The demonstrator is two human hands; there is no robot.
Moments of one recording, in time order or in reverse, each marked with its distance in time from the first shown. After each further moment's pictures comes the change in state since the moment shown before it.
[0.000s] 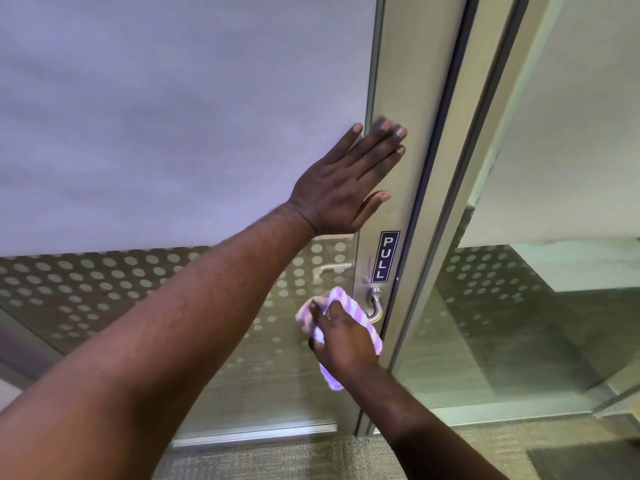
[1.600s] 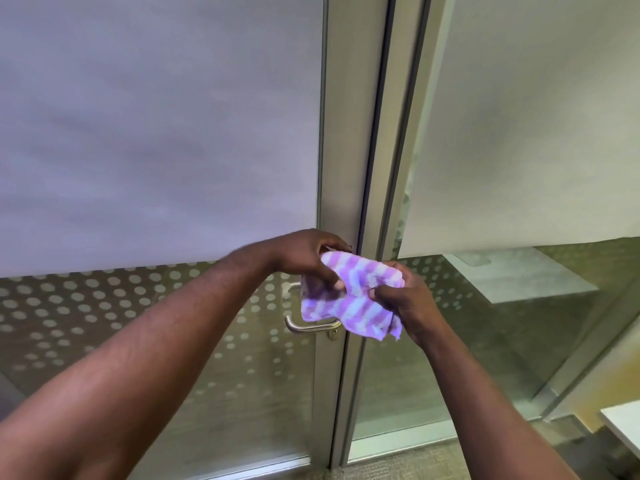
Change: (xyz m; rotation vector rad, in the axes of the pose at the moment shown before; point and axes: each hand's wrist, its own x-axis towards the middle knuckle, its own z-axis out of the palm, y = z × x) left_hand -0.010 0.038 -0.080 -1.132 -0.891 -0.497; right_hand -0.059 0.066 -0.193 1.268 0.236 0.260
